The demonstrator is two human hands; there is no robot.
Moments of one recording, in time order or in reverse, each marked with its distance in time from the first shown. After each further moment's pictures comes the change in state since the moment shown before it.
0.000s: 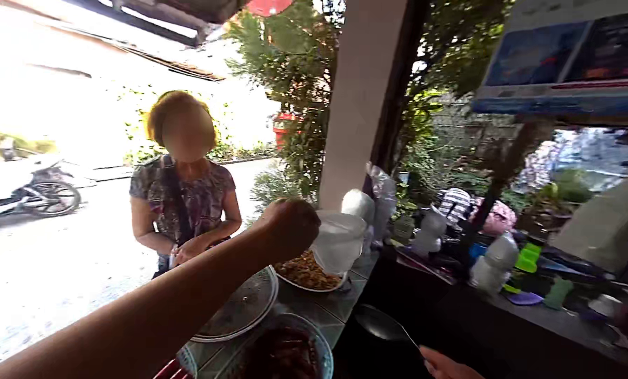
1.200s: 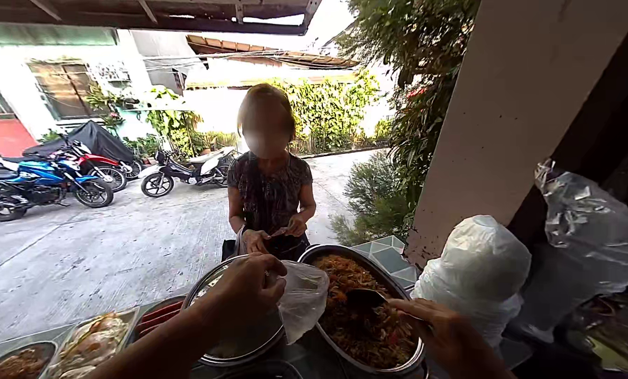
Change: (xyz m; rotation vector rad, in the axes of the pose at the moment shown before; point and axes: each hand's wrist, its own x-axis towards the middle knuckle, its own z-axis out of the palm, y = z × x) left_hand 0.042 -0.044 0.074 0.057 0.095 -0.879; right_hand 0.266 0.213 0.176 0.377 -0.278 -0.582
